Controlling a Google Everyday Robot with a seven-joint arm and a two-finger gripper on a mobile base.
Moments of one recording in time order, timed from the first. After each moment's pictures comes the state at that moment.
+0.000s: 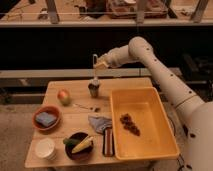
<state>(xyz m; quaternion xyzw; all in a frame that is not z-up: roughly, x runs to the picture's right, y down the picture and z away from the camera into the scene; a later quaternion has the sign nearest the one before) -0.033 -0.139 0.754 -0.18 -0.40 0.25 0.86</state>
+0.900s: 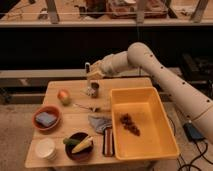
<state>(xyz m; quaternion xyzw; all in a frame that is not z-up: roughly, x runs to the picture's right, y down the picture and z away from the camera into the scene) -0.061 -0.088 0.681 -0.19 -0.43 0.20 0.86</state>
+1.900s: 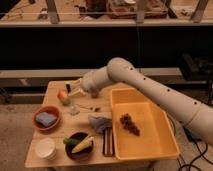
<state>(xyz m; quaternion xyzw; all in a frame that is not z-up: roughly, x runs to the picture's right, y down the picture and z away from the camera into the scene) -0.165 0.023 0.655 -0.27 -0.45 0.15 0.83</state>
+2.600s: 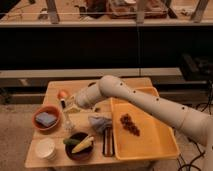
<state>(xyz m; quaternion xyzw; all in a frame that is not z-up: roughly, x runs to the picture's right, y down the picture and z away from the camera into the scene) -0.177 0.080 0.685 -0.30 -0.45 0.16 0.82</state>
